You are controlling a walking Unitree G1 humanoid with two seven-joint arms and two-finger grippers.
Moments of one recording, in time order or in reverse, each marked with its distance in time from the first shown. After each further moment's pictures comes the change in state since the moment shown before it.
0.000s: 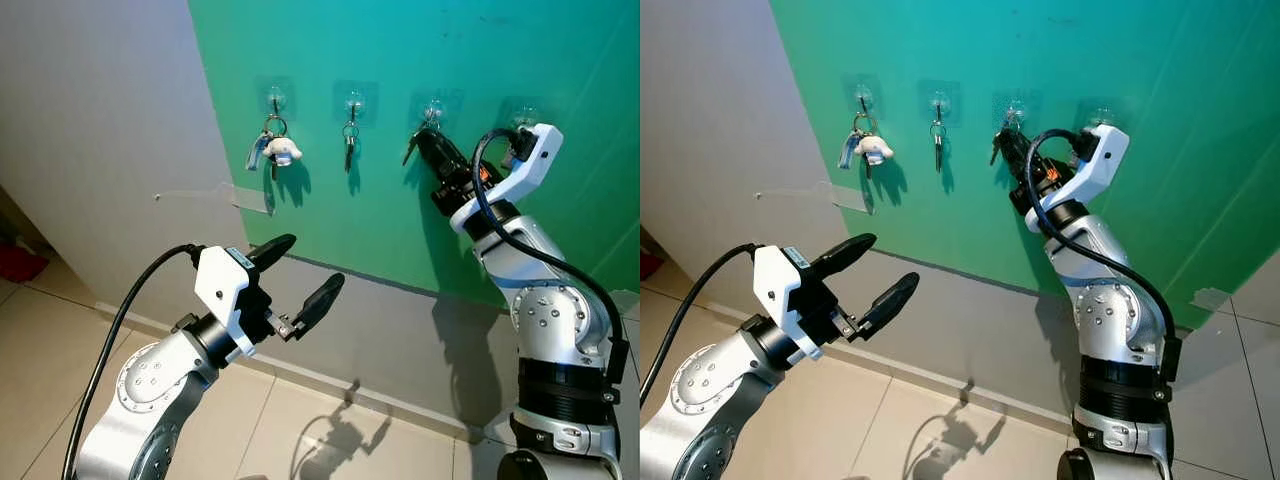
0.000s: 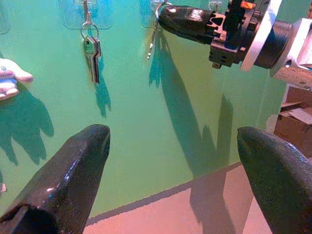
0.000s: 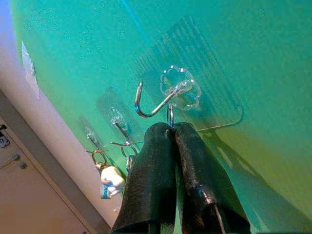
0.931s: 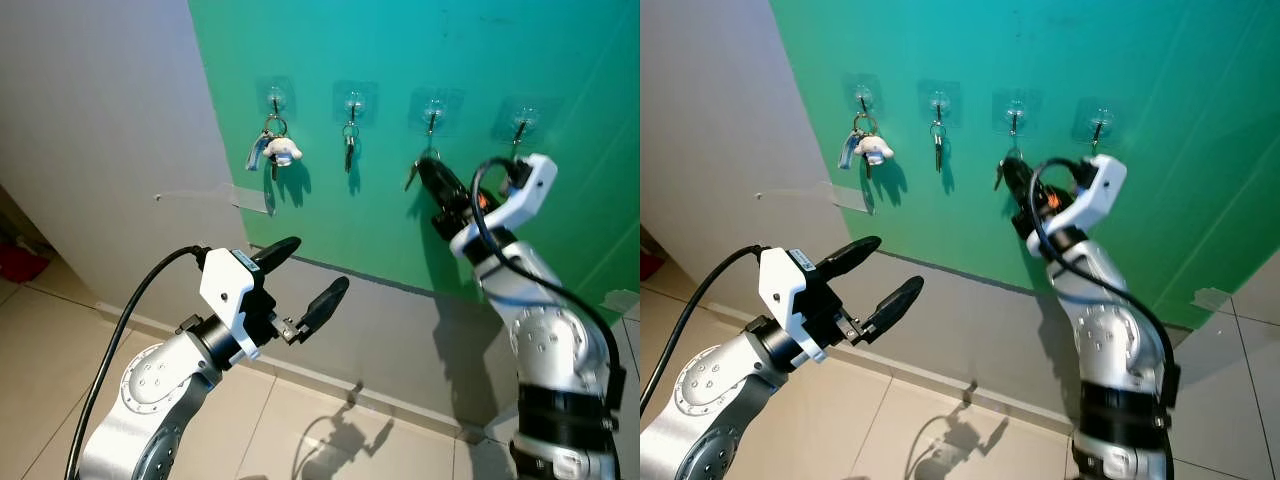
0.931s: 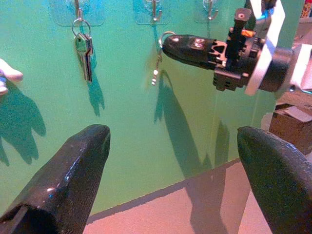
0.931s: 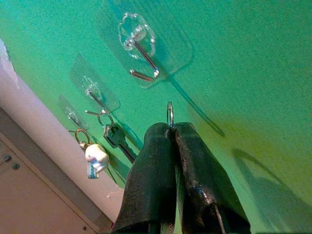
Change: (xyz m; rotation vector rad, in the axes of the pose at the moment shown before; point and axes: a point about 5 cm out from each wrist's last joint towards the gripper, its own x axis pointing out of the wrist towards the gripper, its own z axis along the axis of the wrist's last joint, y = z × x) left arm 0.002 -0.003 -0.001 -0.004 0.006 -0.018; right arm -0.021 -0.010 -0.022 0.047 0.042 -0.067
